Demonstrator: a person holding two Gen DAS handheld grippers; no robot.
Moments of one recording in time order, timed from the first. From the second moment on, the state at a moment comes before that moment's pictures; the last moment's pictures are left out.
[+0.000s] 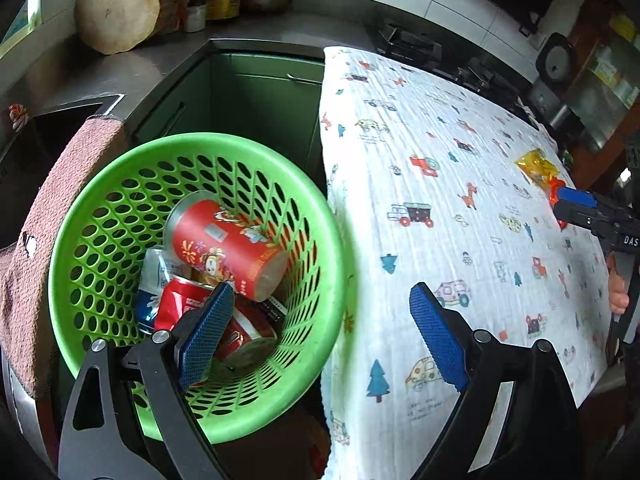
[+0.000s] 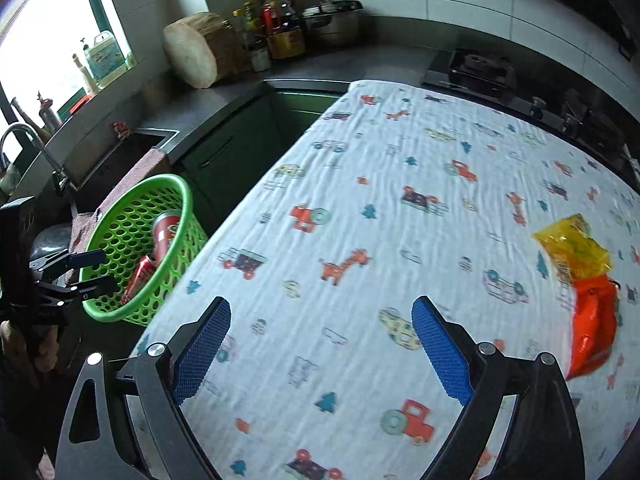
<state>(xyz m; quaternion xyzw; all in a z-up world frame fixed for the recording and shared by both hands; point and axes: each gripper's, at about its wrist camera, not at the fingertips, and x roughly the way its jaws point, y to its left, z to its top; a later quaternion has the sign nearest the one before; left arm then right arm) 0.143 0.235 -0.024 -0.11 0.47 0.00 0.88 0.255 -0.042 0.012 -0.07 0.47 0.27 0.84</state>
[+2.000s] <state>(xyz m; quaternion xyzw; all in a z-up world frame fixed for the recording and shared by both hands) 0.408 -0.111 -0.025 0.01 0.49 -0.22 0.84 0.353 -0.291 -0.051 -0.06 0.51 0.20 0.84</state>
